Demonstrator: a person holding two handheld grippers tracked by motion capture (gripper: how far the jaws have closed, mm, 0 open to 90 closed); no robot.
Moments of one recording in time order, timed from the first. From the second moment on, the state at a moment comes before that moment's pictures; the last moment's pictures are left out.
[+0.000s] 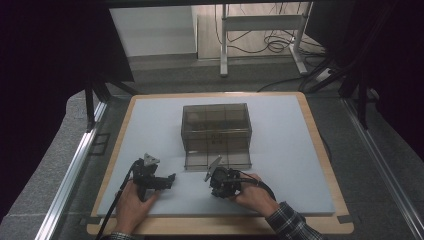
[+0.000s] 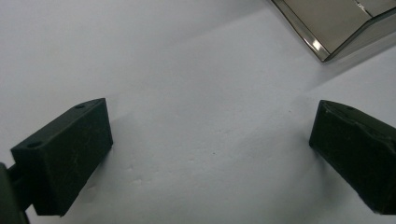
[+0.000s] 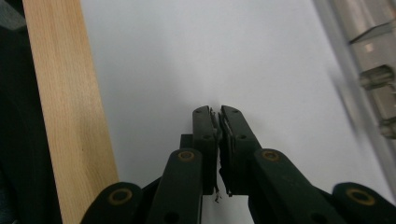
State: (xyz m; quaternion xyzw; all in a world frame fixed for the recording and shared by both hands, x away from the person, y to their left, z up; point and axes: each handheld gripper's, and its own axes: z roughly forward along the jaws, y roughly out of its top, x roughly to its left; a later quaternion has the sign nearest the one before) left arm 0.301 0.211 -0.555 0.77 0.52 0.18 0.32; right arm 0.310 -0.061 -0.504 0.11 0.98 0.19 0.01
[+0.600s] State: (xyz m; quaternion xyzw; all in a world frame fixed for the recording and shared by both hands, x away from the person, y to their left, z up) left arm 0.301 0.211 -0.555 0.77 0.52 0.18 0.32; right arm 0.332 -0.068 -0.488 0.14 0.97 0.21 0.01
